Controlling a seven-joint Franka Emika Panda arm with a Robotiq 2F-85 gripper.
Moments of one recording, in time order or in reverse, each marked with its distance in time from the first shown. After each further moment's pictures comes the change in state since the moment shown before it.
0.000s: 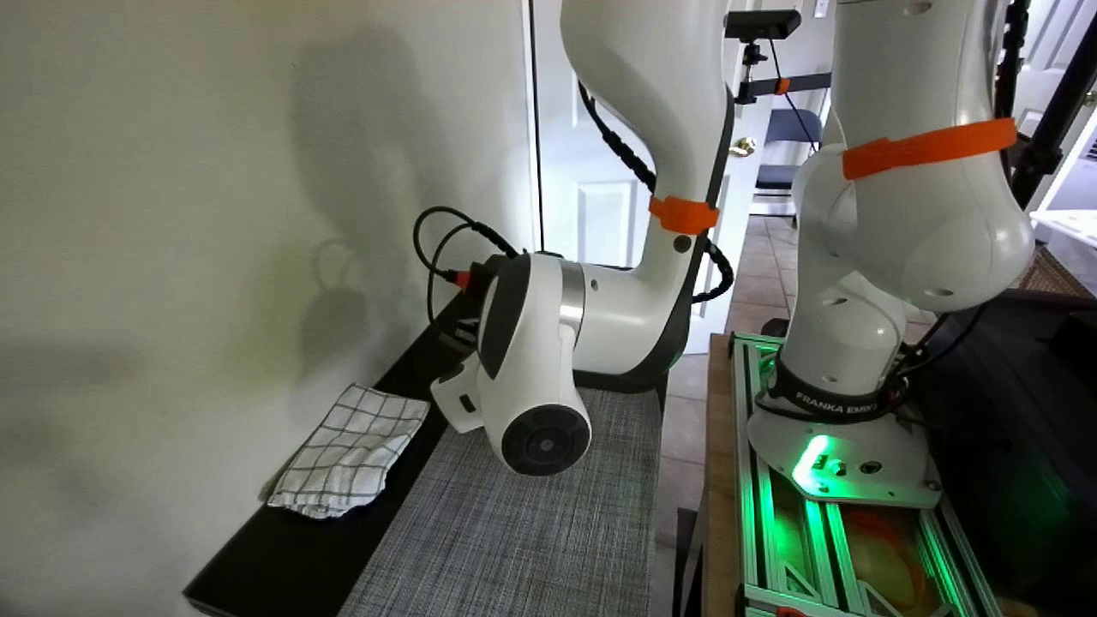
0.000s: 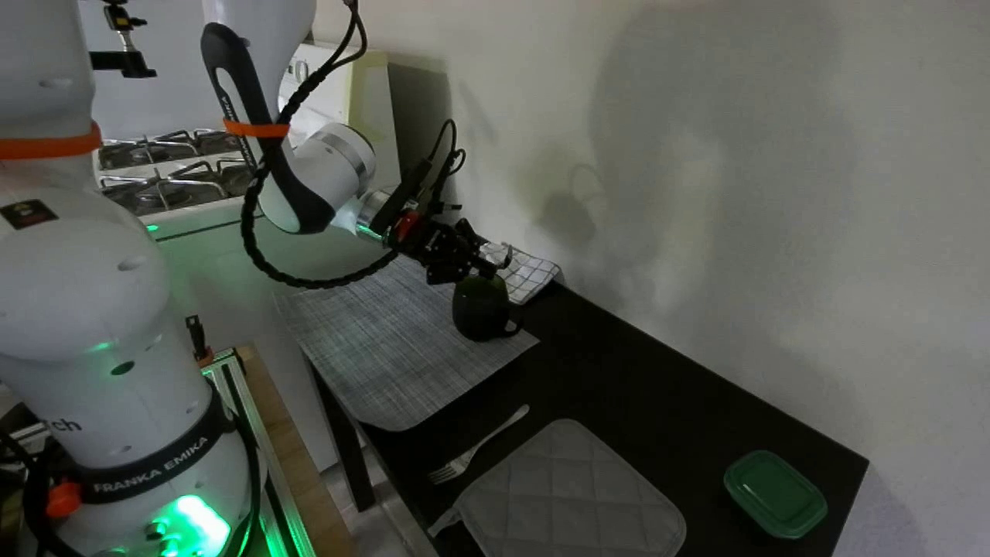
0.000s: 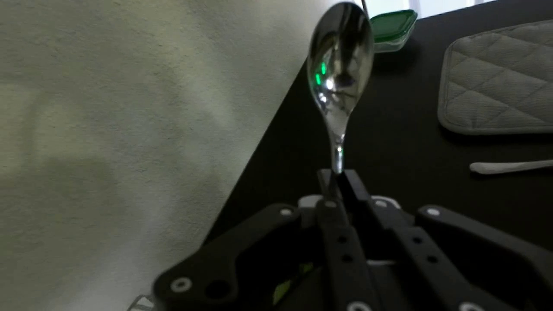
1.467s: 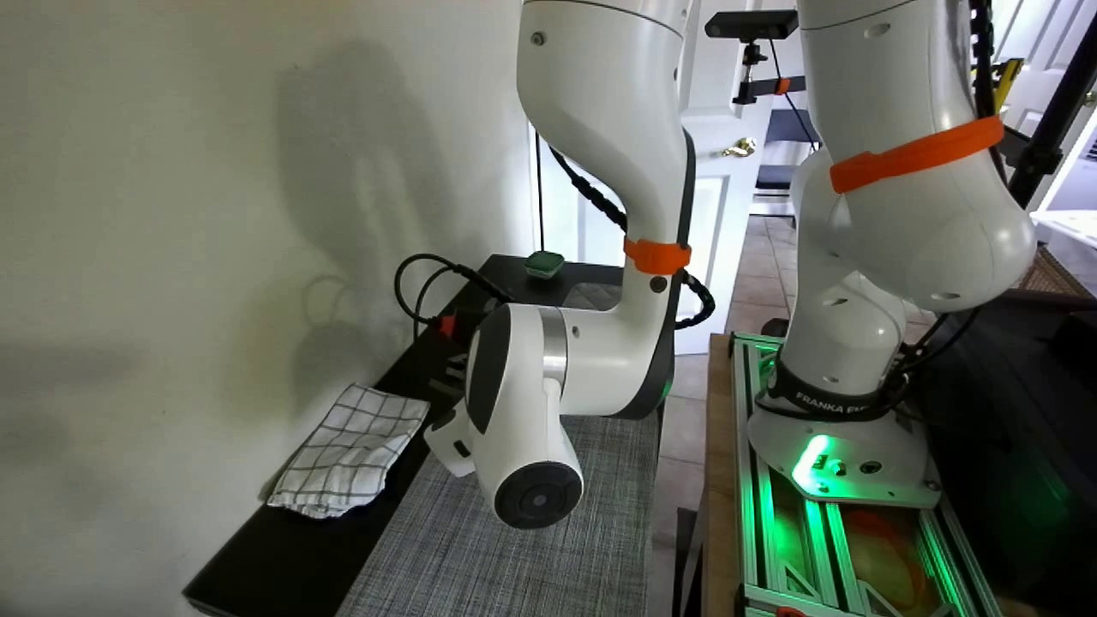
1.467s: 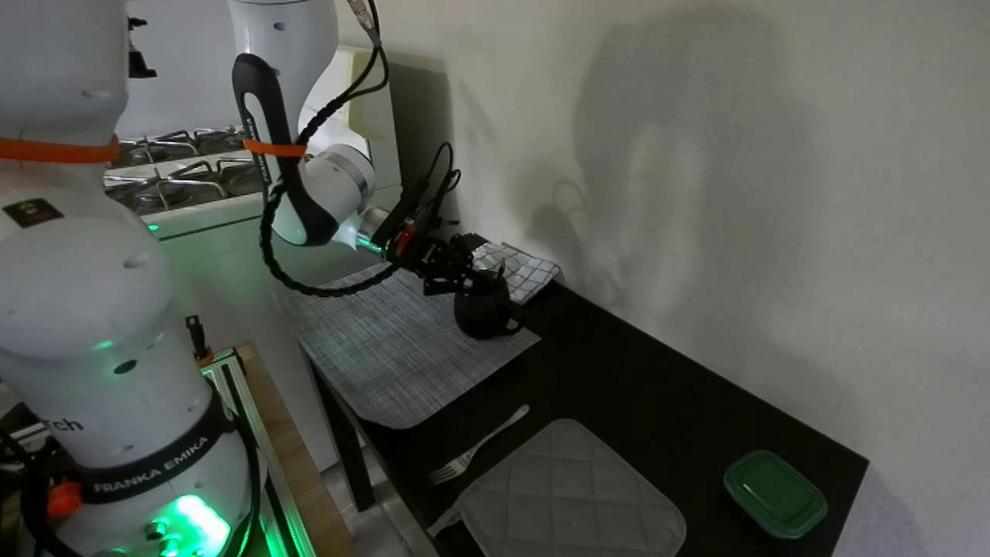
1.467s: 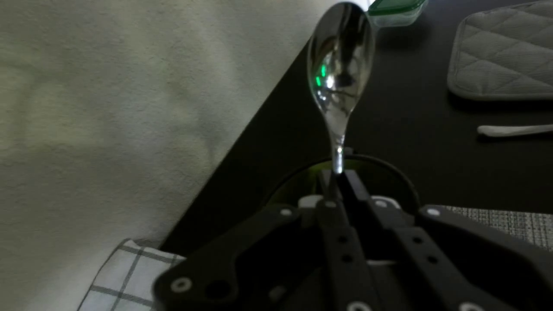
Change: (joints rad) arm 0.023 0.156 0.020 0.086 -0.023 -0.041 0.000
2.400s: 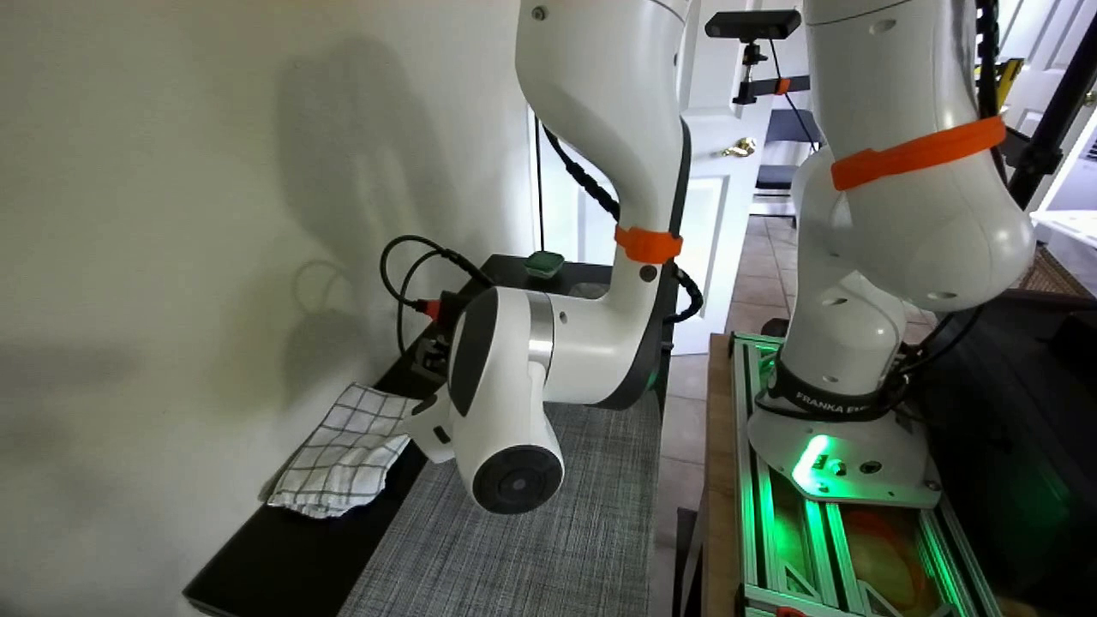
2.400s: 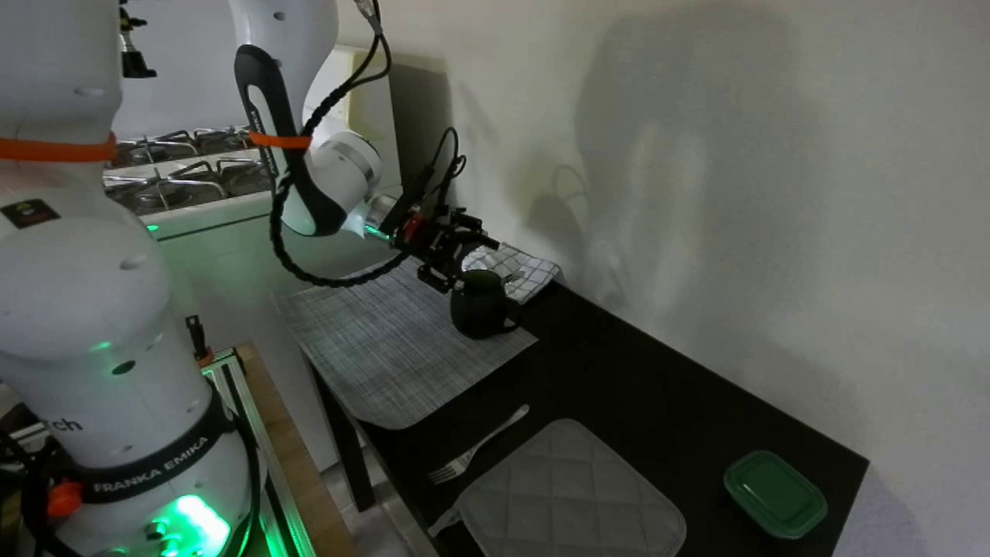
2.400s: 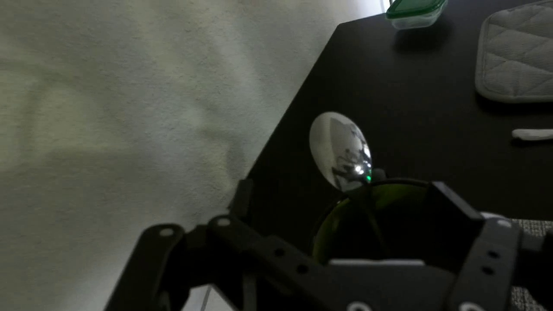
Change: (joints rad) arm -0.015 -0.031 0.000 0.025 -0.016 0.006 0.001
